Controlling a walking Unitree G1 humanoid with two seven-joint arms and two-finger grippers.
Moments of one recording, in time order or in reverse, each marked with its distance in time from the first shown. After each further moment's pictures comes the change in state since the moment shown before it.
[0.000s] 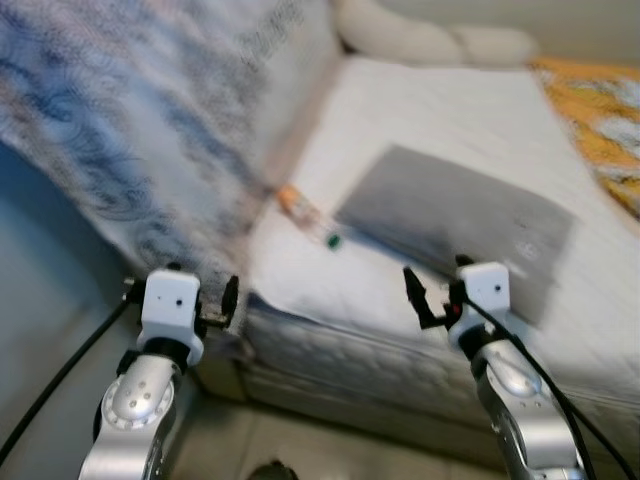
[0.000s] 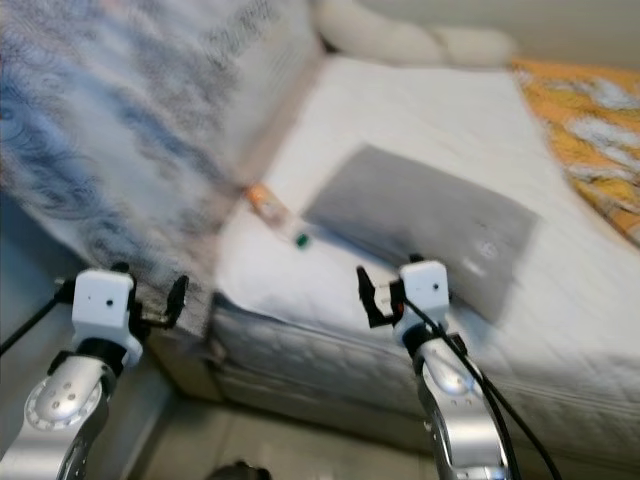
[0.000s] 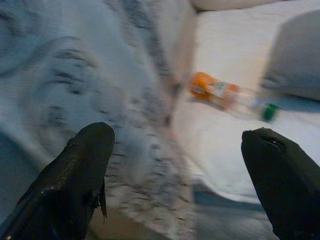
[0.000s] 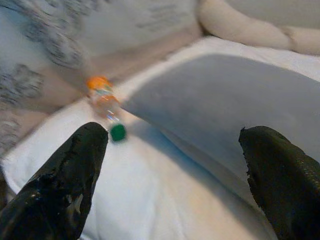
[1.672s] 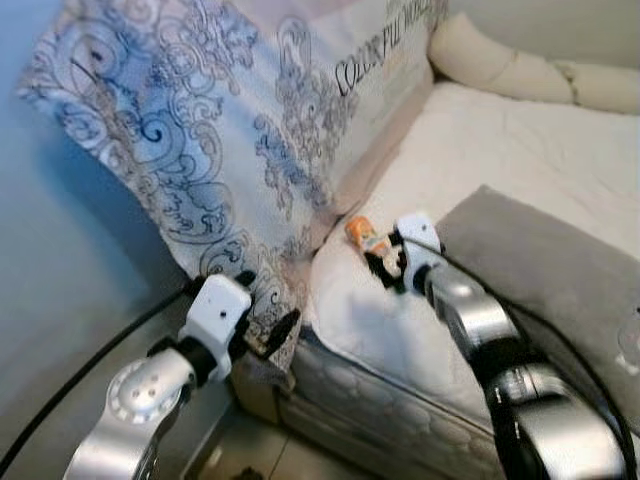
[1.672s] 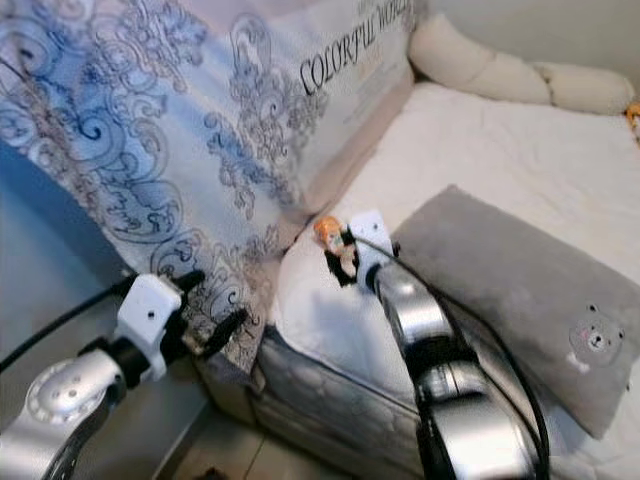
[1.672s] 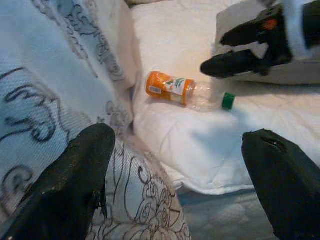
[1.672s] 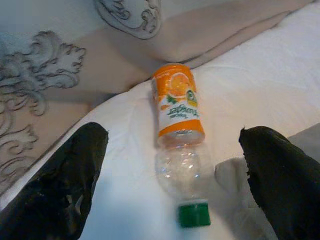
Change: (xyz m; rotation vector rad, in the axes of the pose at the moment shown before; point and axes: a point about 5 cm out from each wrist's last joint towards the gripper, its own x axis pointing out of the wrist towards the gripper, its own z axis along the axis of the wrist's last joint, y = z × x) left arm -0.004 -0.031 0.022 0.089 0.004 -0.518; right arm 0.107 0.008 0.004 -0.087 0.337 0.121
